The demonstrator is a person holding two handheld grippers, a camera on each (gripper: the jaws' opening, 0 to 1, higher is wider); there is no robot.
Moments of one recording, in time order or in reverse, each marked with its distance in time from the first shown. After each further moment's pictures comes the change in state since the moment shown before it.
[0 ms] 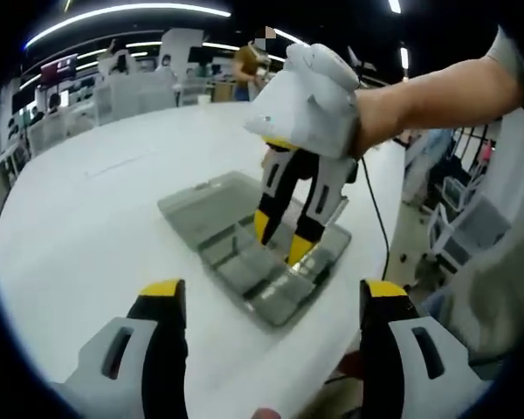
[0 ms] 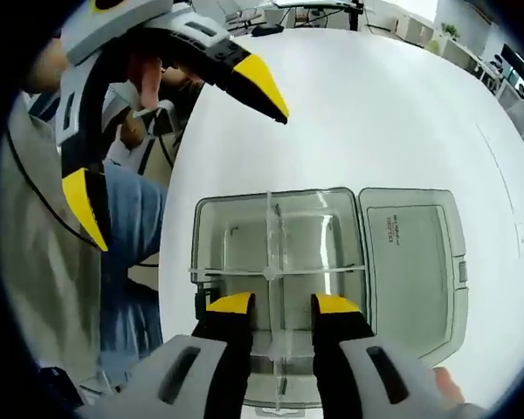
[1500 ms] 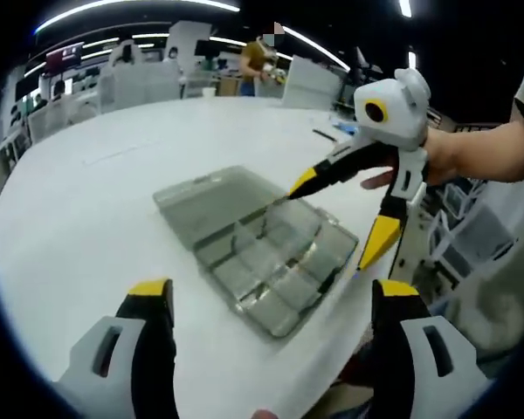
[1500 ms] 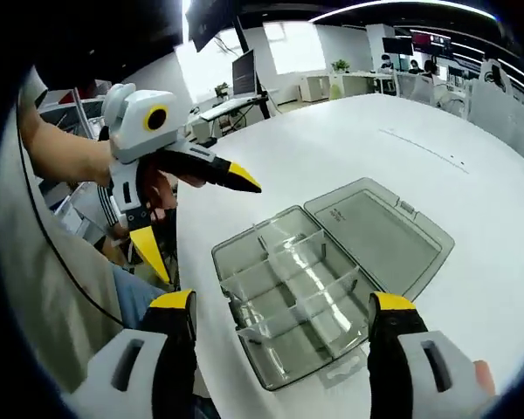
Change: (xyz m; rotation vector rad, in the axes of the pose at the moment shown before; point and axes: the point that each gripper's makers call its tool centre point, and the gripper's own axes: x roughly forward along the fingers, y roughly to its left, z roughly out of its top) left arm 0.015 0.001 -0.001 -0.048 0.013 -0.001; right arm -0.048 0.019 -0.017 0.410 -0.520 -0.153
